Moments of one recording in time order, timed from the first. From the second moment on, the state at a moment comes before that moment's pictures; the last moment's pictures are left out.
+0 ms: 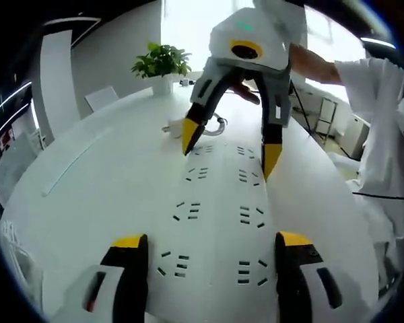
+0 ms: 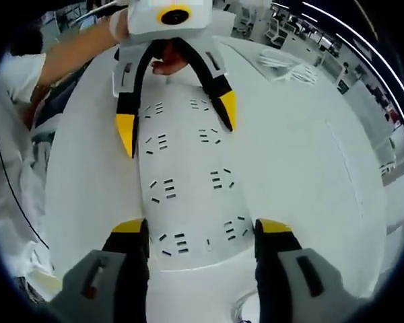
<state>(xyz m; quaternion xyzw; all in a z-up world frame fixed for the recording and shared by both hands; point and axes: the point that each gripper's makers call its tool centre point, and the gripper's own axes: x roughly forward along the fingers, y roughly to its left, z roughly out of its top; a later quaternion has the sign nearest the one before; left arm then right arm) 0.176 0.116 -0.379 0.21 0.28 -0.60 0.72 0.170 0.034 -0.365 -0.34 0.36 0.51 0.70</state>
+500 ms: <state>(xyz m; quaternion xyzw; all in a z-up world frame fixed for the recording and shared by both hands) 0.176 0.112 -0.381 0.19 0.25 -0.61 0.73 0.248 -0.051 -0.226 -0.15 0.19 0.37 0.90</state>
